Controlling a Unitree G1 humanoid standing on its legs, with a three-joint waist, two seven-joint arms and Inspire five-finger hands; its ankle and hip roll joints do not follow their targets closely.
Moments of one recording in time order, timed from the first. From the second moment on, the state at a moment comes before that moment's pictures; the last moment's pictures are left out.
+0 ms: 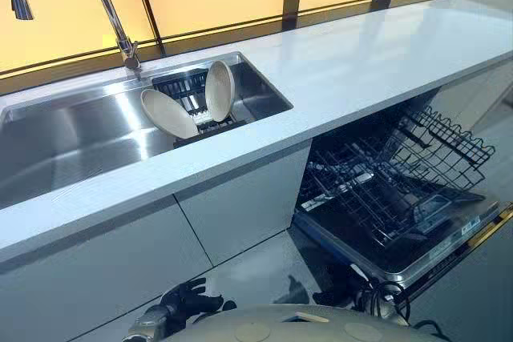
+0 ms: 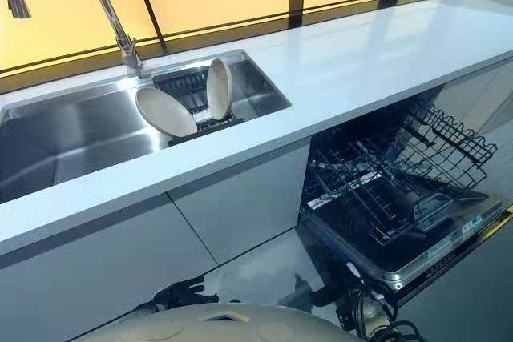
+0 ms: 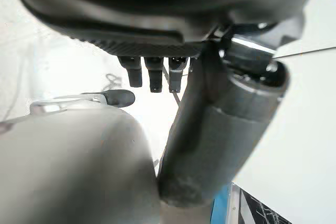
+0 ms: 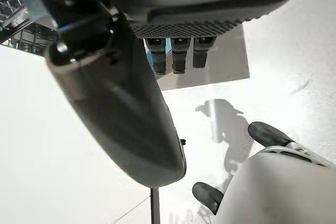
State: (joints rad) left arm 0.05 0.23 -0.14 1.20 -0.21 -0.05 -0.20; right arm 0.04 -0.25 0.24 1.14 -0.06 -0.13 0.00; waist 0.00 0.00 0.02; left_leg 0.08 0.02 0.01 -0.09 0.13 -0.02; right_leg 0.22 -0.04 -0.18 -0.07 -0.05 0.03
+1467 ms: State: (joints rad) left arm -0.20 0.52 -0.01 -0.30 -0.86 -0.20 -0.22; right arm 0.17 -0.31 0.29 0.80 -0.06 0.05 0.05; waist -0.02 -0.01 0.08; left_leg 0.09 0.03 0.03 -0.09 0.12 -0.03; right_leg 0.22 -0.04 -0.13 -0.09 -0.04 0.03
